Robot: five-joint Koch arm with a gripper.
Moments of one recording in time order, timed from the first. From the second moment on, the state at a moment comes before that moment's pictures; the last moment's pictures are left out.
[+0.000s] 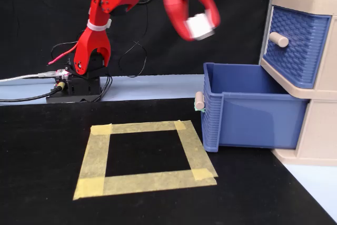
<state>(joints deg) -51.6 67.7 10.5 103.5 -155.7</state>
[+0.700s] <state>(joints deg) -55.2 56.1 10.7 95.9 -160.3</state>
